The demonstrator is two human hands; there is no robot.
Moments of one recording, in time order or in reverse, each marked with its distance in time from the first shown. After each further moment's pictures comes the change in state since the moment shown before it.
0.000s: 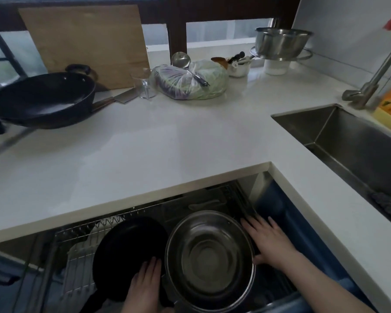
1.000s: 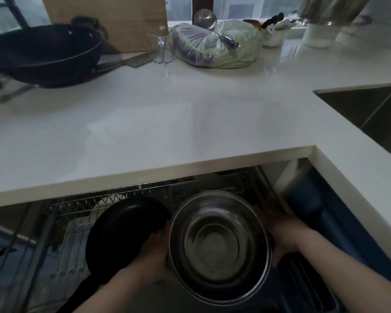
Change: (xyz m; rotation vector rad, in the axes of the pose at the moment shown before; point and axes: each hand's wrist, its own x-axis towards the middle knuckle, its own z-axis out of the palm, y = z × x) left_hand 0.082 -0.008 0.005 -0.233 -0.042 0.052; right_hand 0.086 0.023 0.030 -0.171 -0.134 -0.201
